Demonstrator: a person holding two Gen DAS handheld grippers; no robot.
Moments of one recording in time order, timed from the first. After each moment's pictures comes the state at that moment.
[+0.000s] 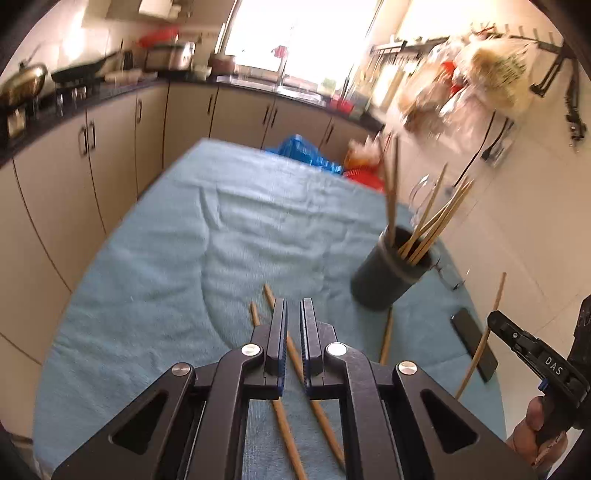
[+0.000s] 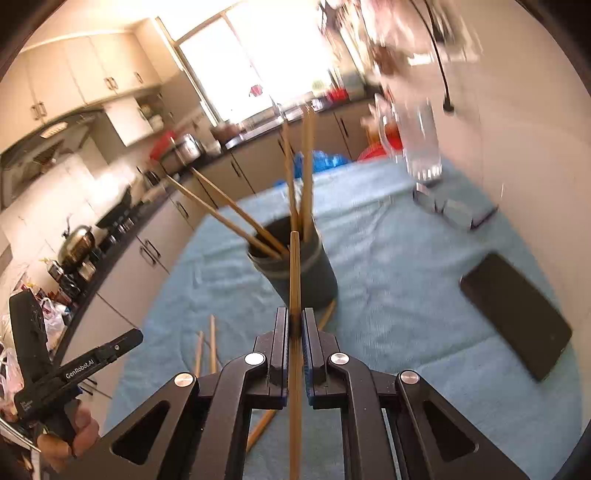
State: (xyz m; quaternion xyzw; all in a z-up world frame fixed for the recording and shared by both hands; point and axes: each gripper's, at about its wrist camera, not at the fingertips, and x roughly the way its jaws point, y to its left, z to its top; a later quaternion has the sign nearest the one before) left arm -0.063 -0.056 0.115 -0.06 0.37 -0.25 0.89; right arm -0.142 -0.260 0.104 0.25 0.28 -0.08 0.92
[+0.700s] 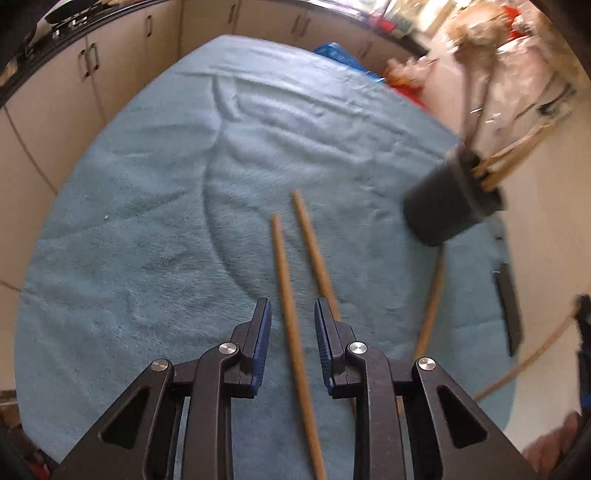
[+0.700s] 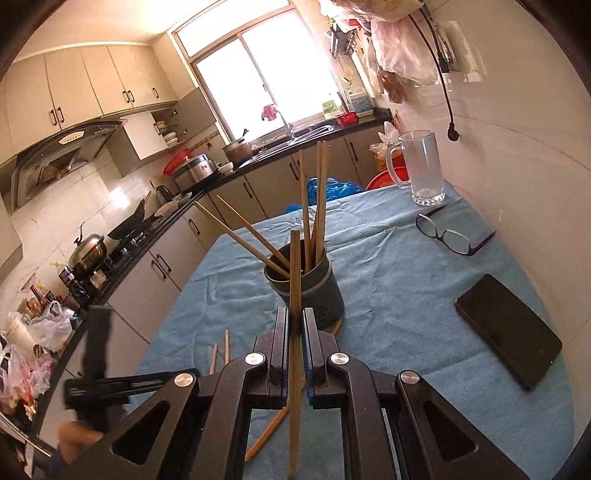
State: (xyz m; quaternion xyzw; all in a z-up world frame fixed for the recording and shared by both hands) left arm -0.015 -0.083 0.033 -0.03 0.56 -0.19 0.81; right arm -0.139 -0.258 0.108 0.25 0.25 -0.07 0.93
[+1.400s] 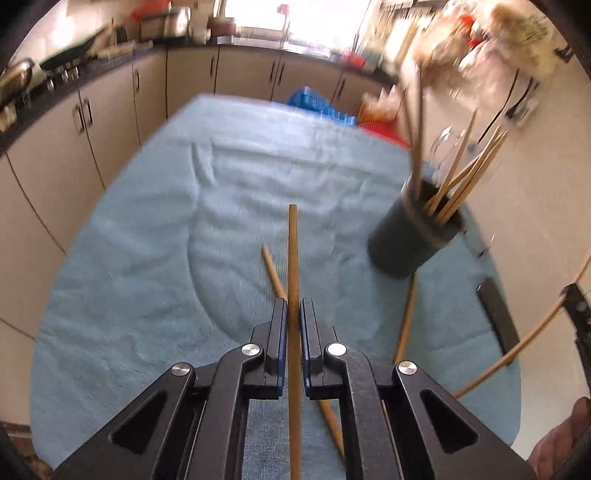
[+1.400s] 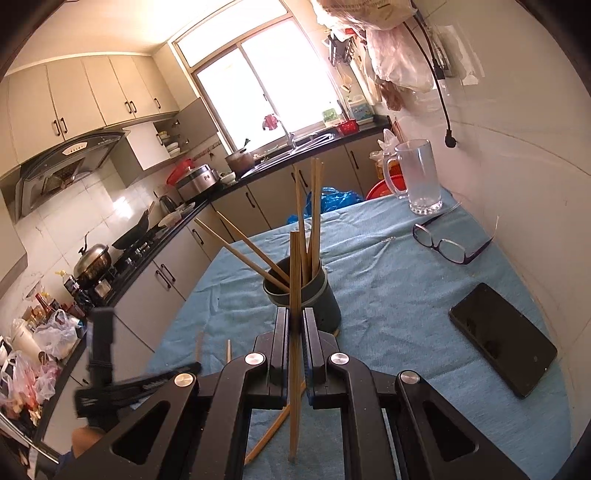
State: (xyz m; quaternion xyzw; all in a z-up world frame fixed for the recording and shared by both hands) left arm -0.044 -0.088 0.087 -0.02 0.45 -0.22 0.87; right arm -0.149 -0.268 0.115 0.25 0.23 -0.07 0.94
